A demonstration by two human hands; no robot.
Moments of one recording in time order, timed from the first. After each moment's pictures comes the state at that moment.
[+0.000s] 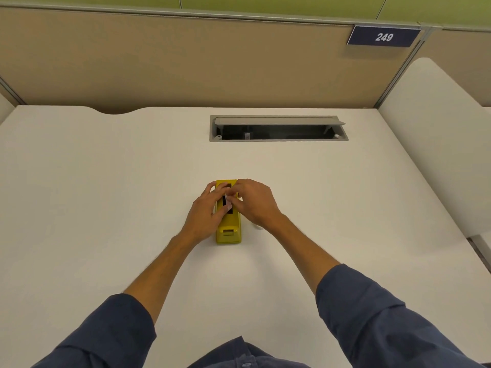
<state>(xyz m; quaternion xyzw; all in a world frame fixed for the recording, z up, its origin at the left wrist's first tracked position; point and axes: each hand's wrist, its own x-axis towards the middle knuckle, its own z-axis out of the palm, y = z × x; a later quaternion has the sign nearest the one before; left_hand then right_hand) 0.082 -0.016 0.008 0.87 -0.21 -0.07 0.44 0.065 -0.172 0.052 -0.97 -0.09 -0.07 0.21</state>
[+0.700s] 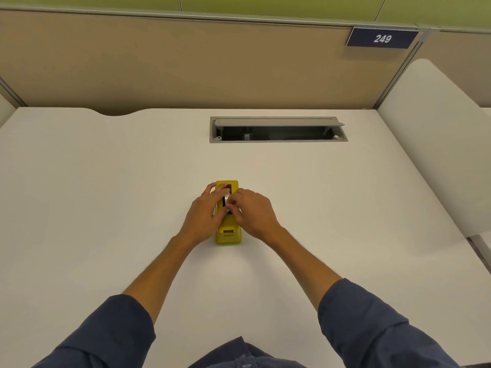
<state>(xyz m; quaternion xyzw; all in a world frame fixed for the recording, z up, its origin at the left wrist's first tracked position) 0.081 -0.014 0.009 0.90 -0.21 -0.06 0.38 0.041 -0.164 0.048 -0.98 -0.08 -0.06 0.19</state>
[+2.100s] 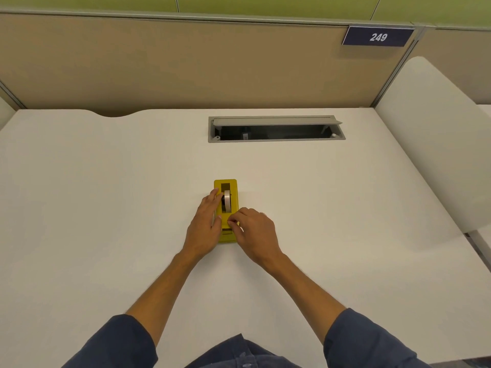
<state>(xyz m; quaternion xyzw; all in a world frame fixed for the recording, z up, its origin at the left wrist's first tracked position) 0.041 -0.017 0.007 0.90 -0.14 -0.07 0.40 -0.011 -0.153 0.035 -0.96 -0.04 -0.11 0.24</state>
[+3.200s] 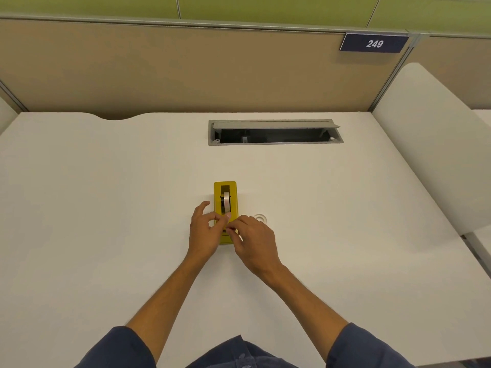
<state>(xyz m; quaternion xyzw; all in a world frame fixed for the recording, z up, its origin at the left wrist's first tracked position) 0.031 -0.027 0.013 0.85 0.02 -0.08 0.52 -0.030 -0.144 0.042 -0.96 -0.04 -0.16 0.25</state>
